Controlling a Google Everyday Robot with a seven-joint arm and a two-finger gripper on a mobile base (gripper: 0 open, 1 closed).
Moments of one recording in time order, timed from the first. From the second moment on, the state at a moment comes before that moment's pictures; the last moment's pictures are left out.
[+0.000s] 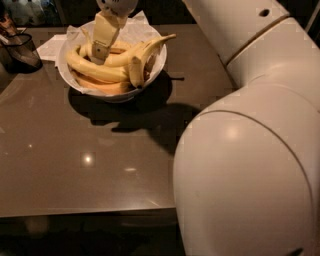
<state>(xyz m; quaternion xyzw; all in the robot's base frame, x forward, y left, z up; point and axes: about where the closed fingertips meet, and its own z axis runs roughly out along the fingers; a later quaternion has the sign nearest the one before) 0.633 0.103 0.996 -0.63 0.75 0.08 0.18</state>
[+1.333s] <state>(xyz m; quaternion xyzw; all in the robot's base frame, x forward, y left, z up) 0.641 0.119 0.954 -0.63 0.75 0.10 0.14</state>
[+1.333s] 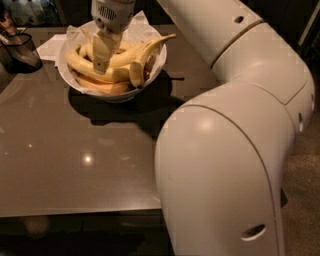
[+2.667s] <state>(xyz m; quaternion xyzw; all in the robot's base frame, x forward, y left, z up) 0.649 0.128 0.921 -0.64 0.76 0.10 0.10</state>
